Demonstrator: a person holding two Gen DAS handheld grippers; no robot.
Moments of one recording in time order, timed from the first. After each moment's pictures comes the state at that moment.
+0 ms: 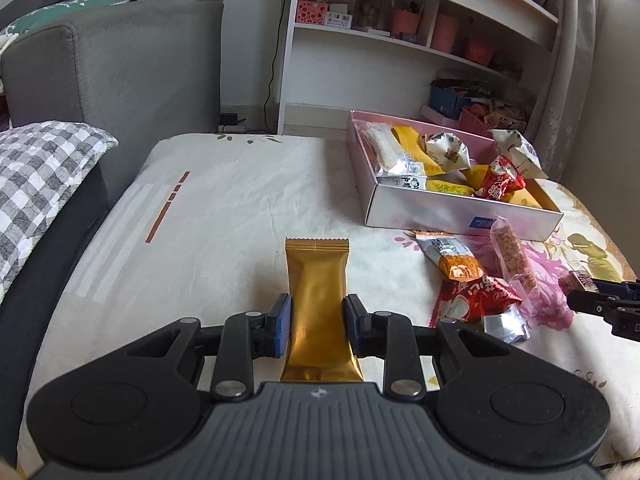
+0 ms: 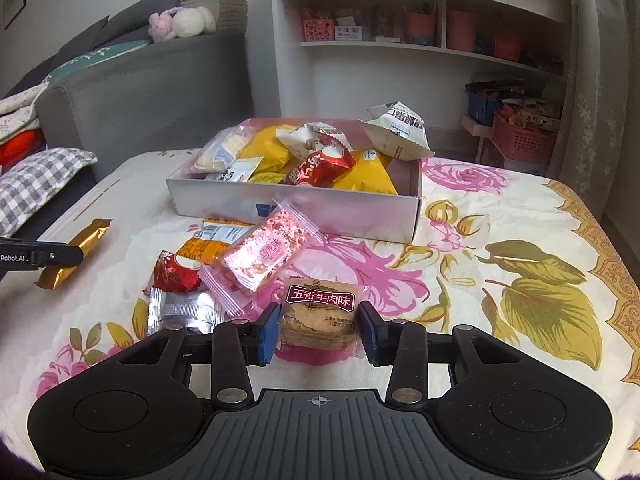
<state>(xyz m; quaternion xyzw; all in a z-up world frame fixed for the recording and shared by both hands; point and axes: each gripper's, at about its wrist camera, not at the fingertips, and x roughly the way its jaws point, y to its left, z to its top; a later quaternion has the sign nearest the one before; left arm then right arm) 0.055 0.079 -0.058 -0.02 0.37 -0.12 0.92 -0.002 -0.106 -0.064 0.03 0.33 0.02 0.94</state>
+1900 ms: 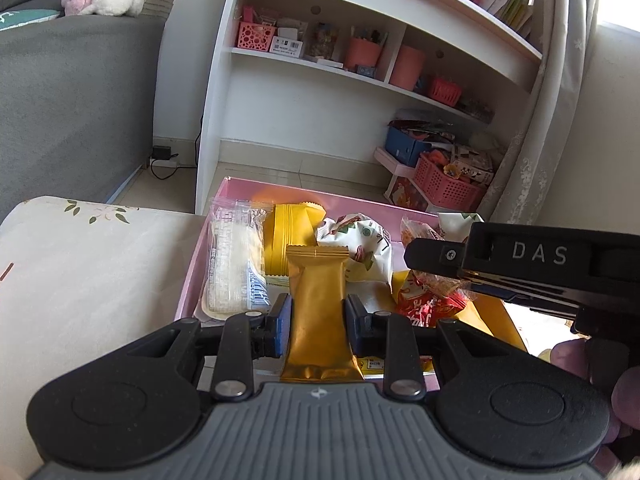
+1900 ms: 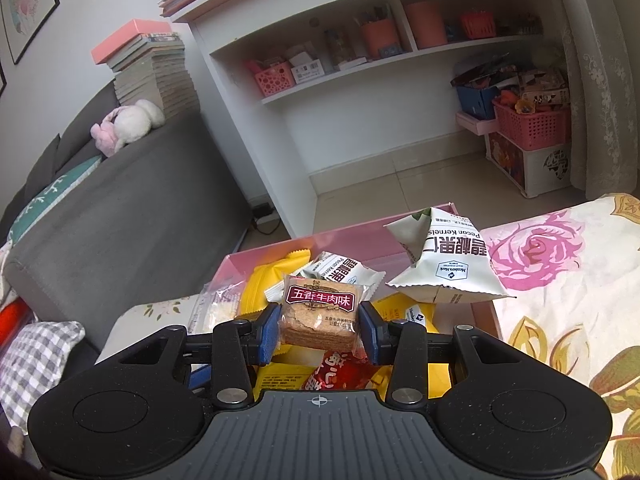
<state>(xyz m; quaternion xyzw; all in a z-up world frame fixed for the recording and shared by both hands) 0.152 -0.031 -0.054 -0.08 0.32 -0.16 0.93 0.151 -0.125 -0.034 0.19 0.28 0.01 0.94</state>
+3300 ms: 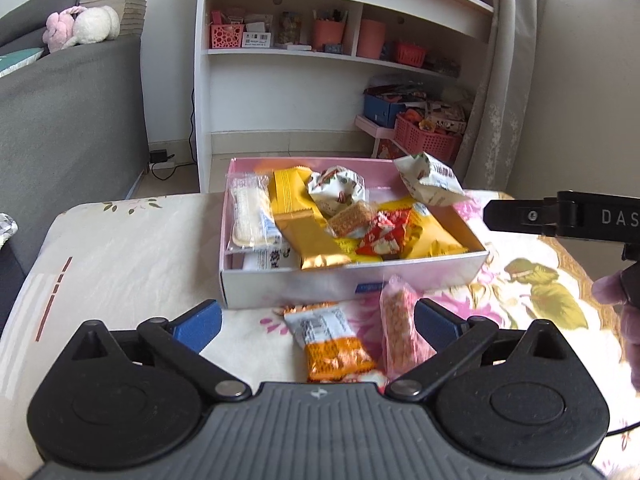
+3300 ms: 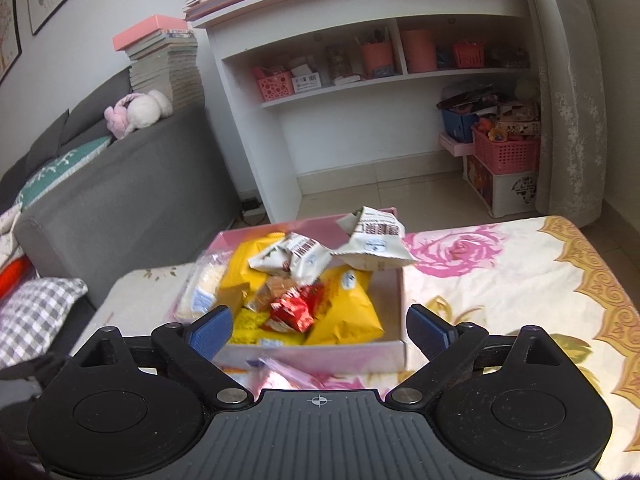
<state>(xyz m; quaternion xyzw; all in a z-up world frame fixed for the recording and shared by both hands) 0.083 -0.012 -0.033 0.02 0.34 -0.19 0.92 0.054 -0.144 -0.003 0.11 0.28 -0.01 0.95</state>
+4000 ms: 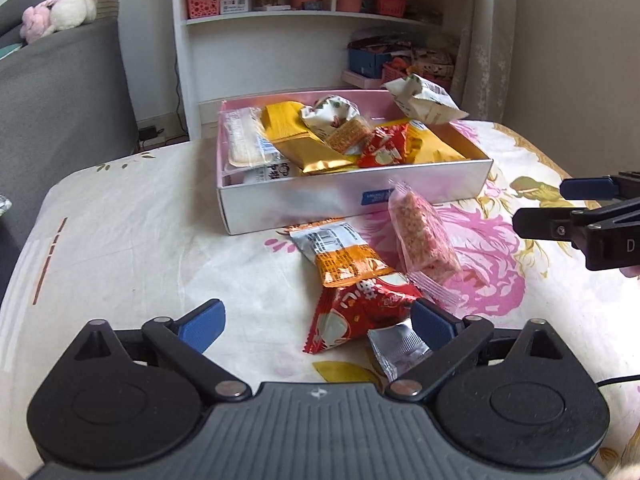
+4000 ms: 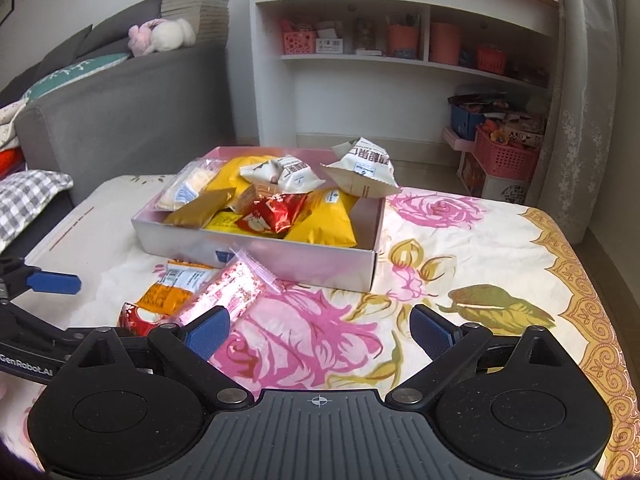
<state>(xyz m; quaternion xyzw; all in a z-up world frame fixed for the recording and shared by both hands) 0.066 -0.008 -0.071 0.07 0.38 -0.21 0.90 0.021 -0.126 -0.043 0.01 0.32 0.00 0.95</state>
